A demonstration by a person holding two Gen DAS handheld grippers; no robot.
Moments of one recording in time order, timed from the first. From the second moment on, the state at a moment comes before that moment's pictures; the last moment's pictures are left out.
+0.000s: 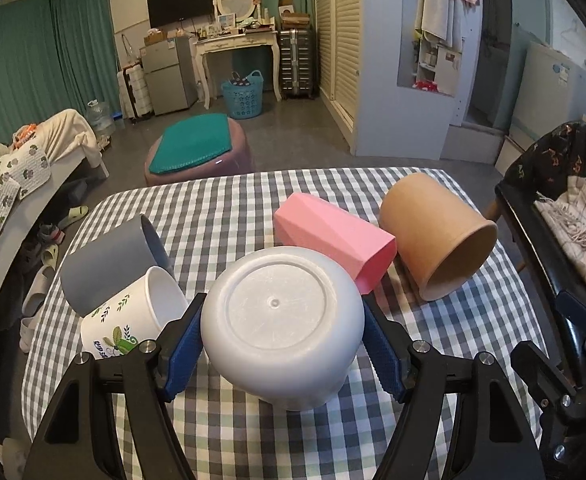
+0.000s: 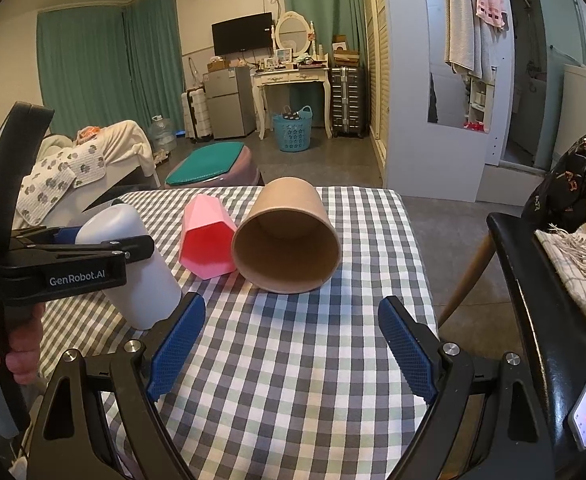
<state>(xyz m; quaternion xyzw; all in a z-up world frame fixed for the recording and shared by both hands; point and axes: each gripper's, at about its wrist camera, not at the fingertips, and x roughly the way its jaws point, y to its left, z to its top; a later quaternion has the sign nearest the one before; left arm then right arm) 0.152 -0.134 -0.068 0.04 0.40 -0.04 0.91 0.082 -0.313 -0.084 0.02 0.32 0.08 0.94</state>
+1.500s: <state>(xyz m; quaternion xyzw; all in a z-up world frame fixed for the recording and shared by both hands) 0.025 -0.082 0.023 0.00 0.17 -0.02 0.98 0.001 -0.291 -0.022 0.00 0.23 0.08 0.97</state>
